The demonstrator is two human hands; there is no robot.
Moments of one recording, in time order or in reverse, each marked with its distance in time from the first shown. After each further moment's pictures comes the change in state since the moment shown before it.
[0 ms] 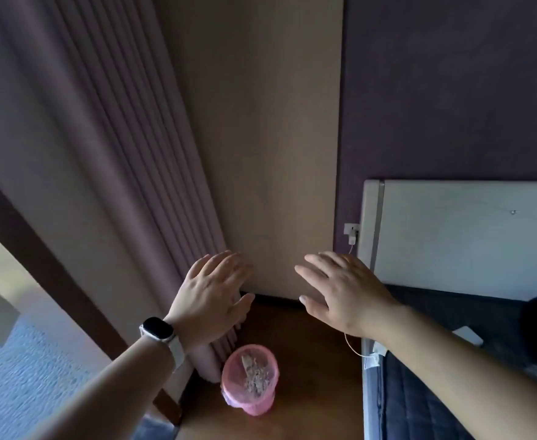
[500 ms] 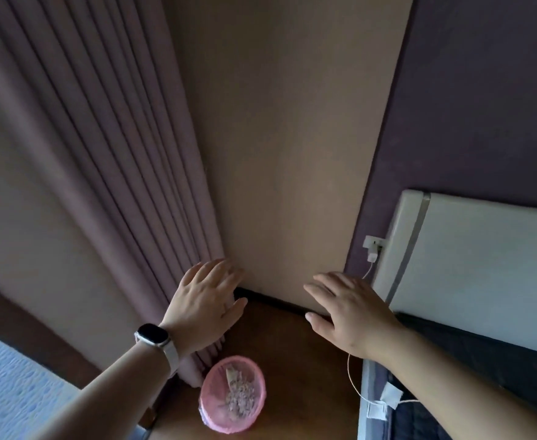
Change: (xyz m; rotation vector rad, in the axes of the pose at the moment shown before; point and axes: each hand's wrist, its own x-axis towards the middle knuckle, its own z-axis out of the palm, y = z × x) left_hand 0.110 -0.087 0.136 -0.055 -0.127 -0.188; right_hand 0.141 0.109 0.112 0.084 -0.144 -0.003
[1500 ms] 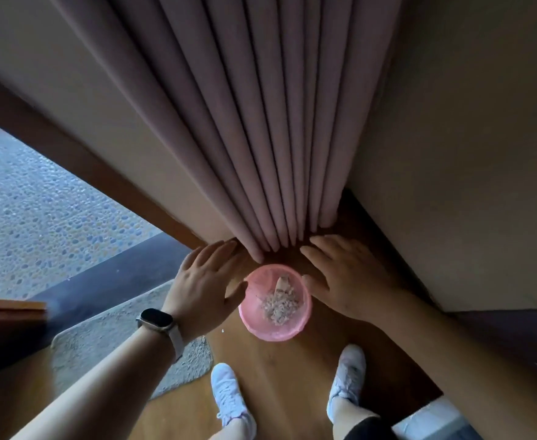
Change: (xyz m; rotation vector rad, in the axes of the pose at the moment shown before) left_hand -0.041 -0.087 0.273 0.012 -0.199 -0.746; right_hand 0.277 0.022 0.331 0.226 -0.245 -0.719
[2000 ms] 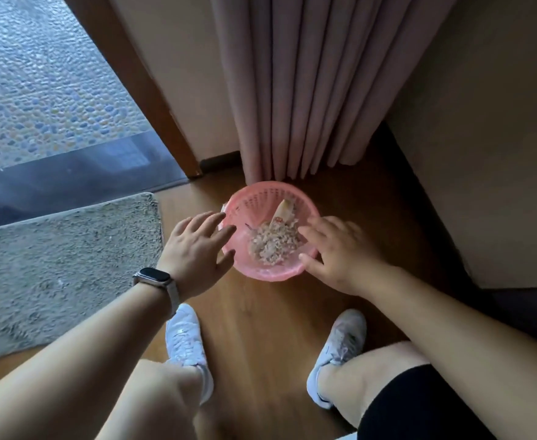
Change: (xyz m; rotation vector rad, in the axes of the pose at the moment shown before) left_hand -0.128 -0.022 0.313 -0.003 -0.150 -0.230; right_hand -0.058 0.010 0.307 -0.019 -0.279 -0.072
